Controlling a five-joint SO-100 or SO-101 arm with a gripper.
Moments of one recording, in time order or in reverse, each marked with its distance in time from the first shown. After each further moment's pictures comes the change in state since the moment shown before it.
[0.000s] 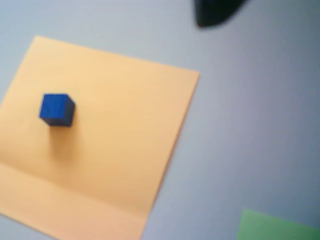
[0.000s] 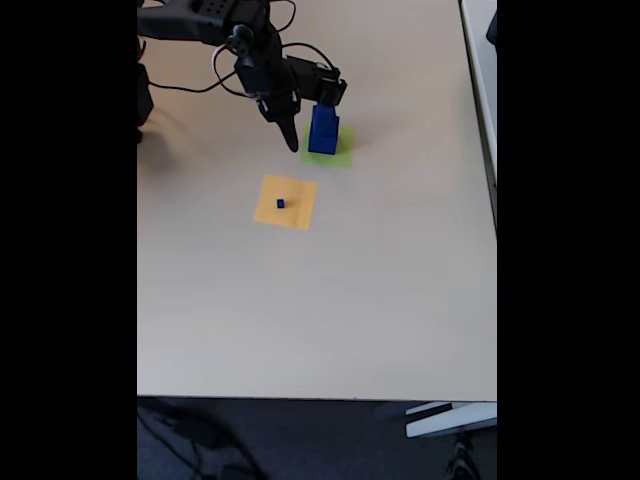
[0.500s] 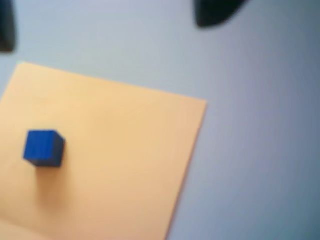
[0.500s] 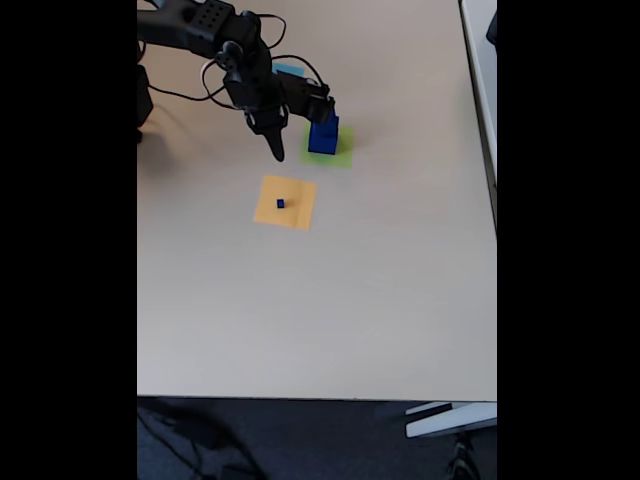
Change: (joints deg) arm 2.1 5.8 13.4 -6.6 0.1
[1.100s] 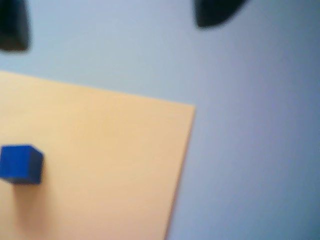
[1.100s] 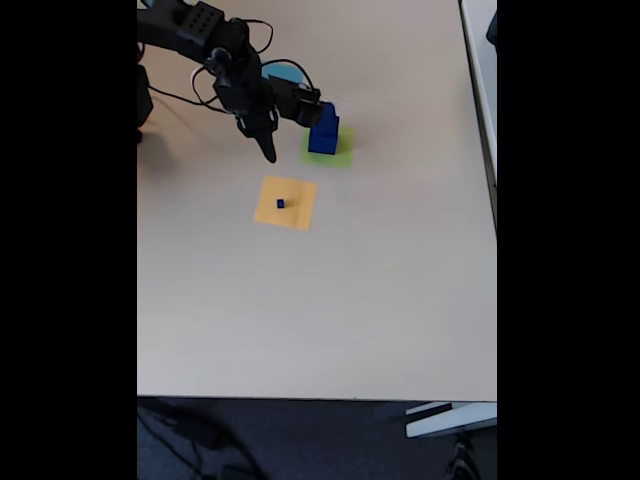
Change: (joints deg) arm 1.0 4.8 11.6 -8.4 1.0
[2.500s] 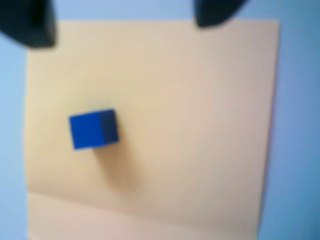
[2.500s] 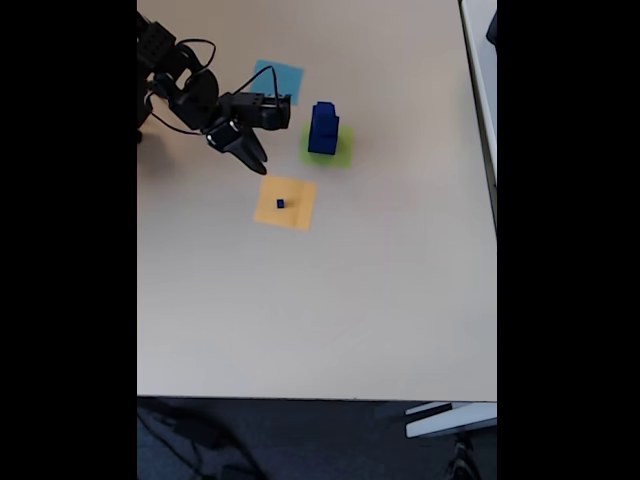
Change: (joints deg) arm 3.8 25.0 49.7 -52.7 0.6
